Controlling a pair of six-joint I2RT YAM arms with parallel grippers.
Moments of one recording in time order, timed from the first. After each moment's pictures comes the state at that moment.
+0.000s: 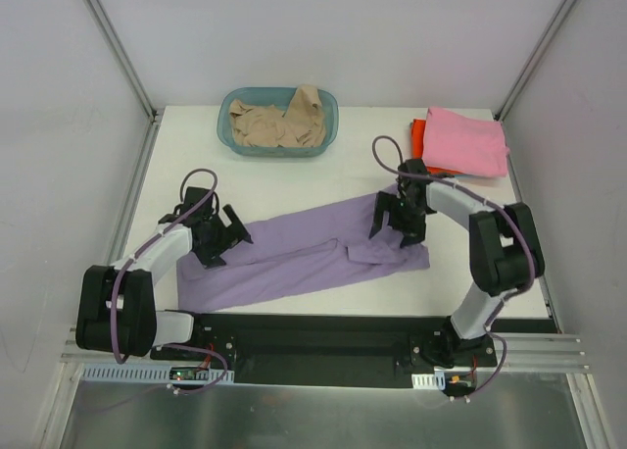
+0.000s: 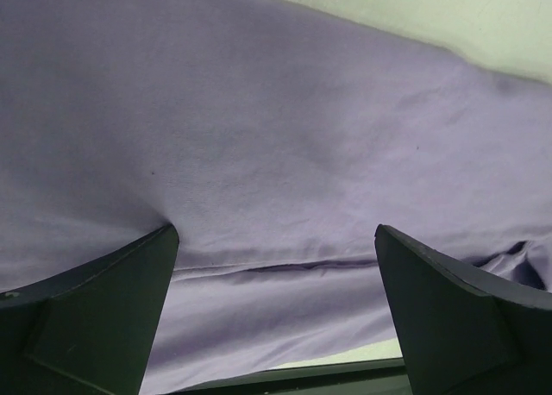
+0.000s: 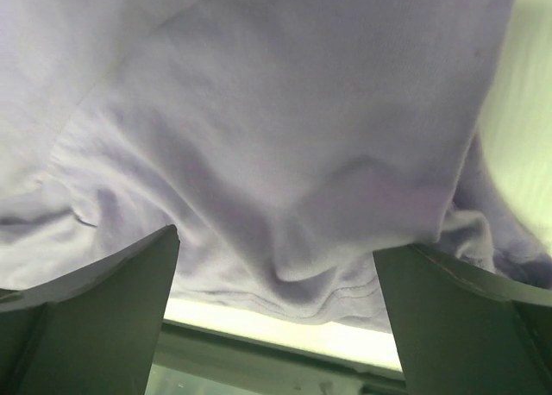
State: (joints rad) left arm -0.11 1.29 0.63 -0.51 0.18 -0.75; right arm 0.31 1.67 1.01 -0.71 -0.21 0.48
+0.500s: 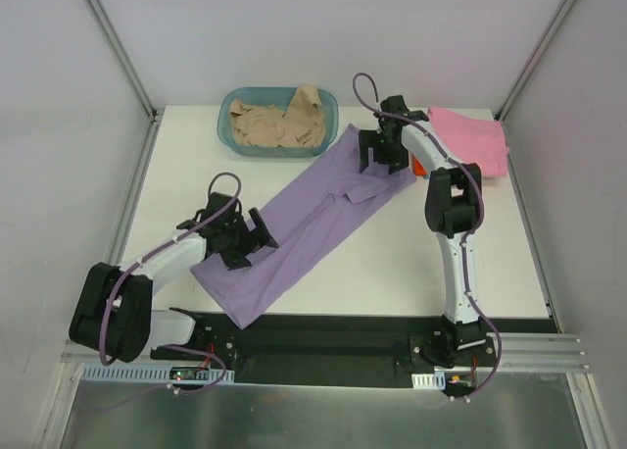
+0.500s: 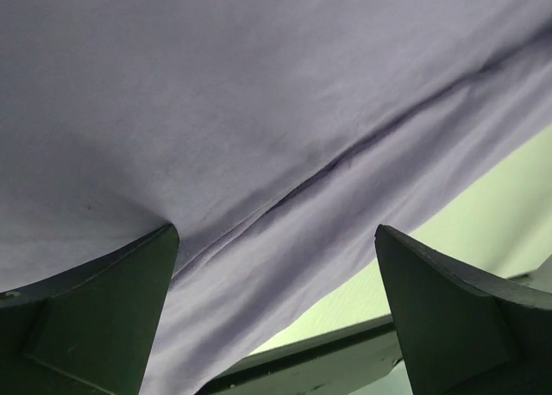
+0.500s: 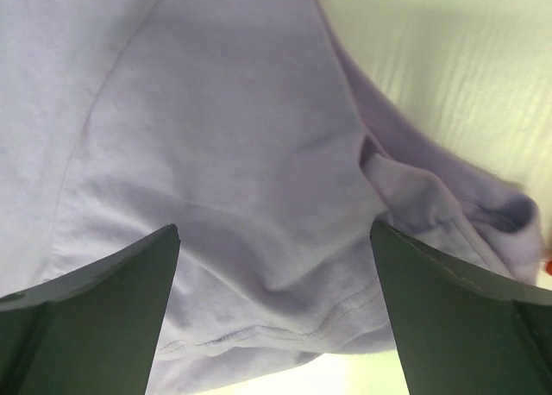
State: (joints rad) left arm -0.27 1.30 0.60 -0.37 0.26 -0.83; right arm 0.26 2.41 2.15 -0.90 -0.11 0.19
